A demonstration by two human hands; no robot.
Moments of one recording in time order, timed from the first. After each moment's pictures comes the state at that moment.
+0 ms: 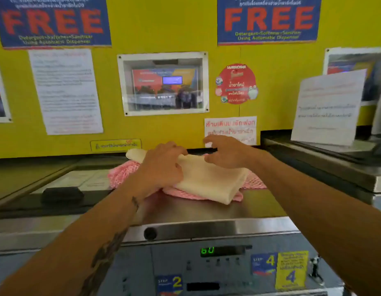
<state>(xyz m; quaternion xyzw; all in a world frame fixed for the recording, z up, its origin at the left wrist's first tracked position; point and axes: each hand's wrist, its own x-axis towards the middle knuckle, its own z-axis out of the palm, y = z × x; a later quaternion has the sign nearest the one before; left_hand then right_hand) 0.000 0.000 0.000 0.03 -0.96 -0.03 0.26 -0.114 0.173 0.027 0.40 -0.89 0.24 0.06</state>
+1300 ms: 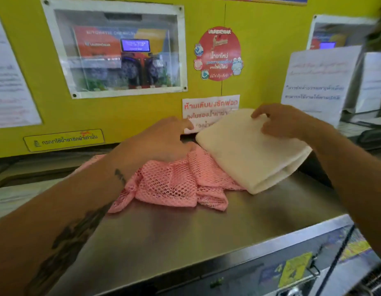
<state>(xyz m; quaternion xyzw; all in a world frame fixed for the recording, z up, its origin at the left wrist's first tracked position) -0.078 -0.003 0.062 -0.08 -0.98 -0.10 0.12 -0.169 0.268 0.074 0.13 -0.97 0.19 0.12</state>
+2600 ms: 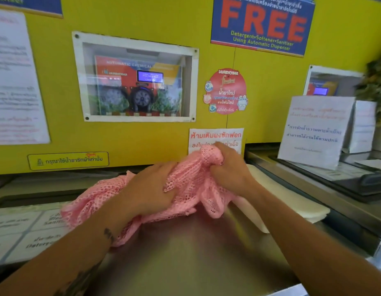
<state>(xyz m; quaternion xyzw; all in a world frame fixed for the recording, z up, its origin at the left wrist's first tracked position) -0.071 -0.061 0.009 -0.08 -0.96 -0.14 0.22 -0.135 0.146 0.039 0.27 -0.83 0.45 0.18</state>
